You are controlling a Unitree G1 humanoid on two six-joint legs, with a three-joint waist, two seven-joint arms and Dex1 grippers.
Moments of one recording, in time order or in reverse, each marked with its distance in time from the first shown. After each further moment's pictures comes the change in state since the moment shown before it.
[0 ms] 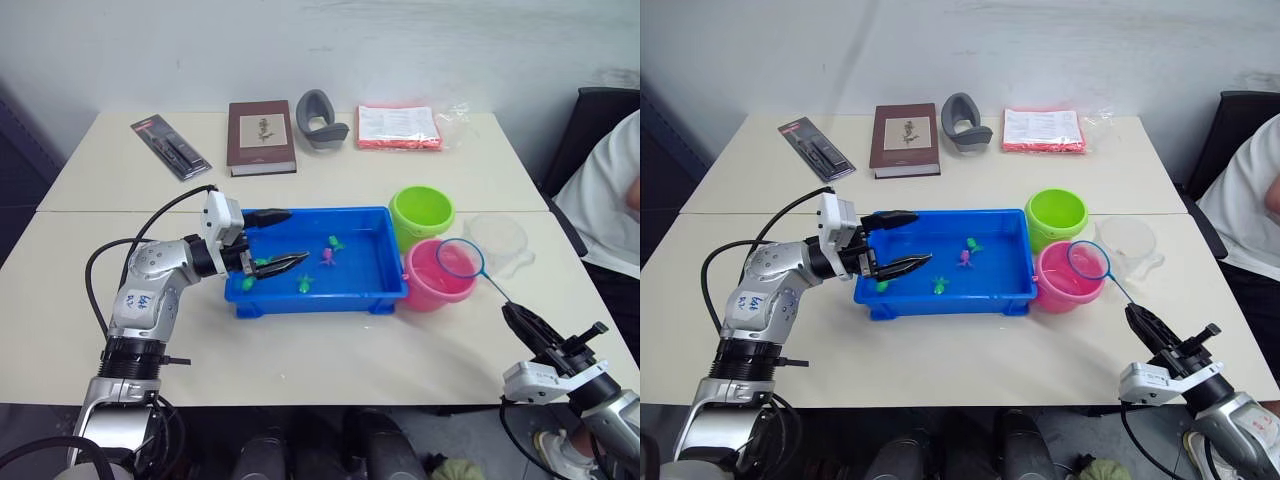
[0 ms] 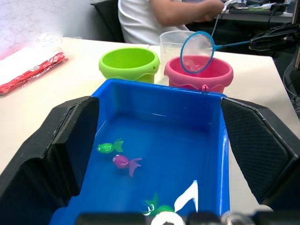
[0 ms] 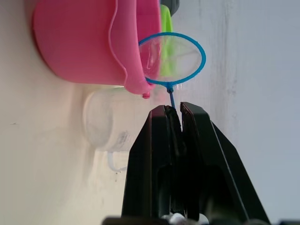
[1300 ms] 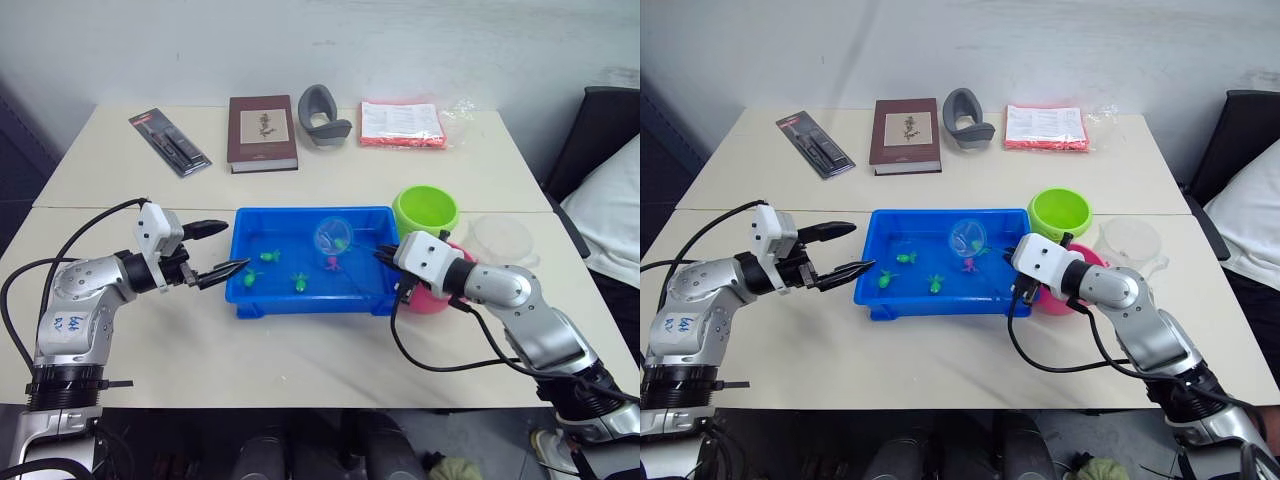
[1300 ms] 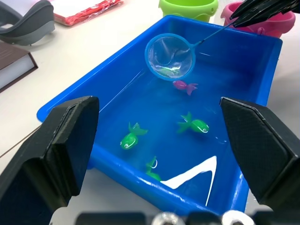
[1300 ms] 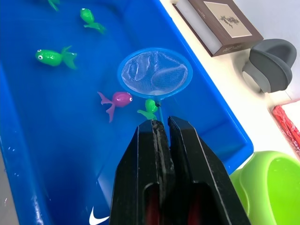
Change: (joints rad) left arm 0.196 0.202 0.169 -0.068 -0.018 0.056 0.038; right arm -0.763 0.070 0.603 -0.155 0.783 0.960 0.767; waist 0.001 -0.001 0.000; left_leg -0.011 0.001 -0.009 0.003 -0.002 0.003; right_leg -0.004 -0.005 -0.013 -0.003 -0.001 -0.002
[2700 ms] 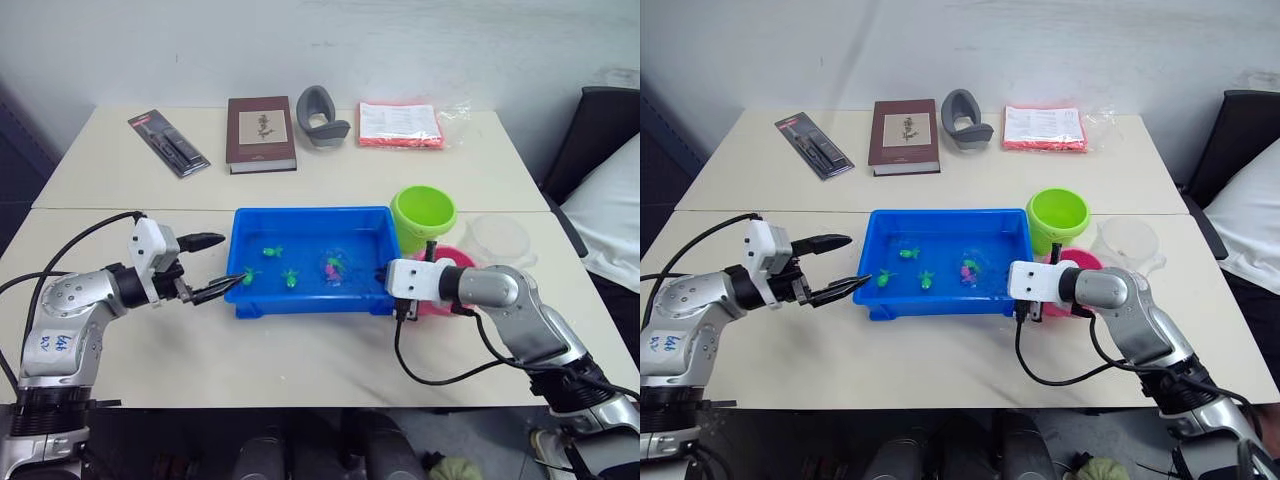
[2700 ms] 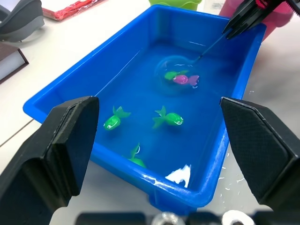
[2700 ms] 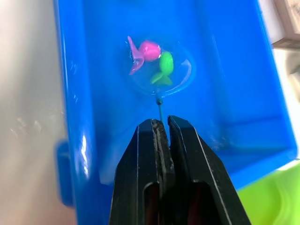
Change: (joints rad) left arm 0.080 0.042 0.021 -0.089 -0.004 -0.003 -0.022; right arm -0.065 0.046 0.012 0.075 -0.165 -0.009 0.292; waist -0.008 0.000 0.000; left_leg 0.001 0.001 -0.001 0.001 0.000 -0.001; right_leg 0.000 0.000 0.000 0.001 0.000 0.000
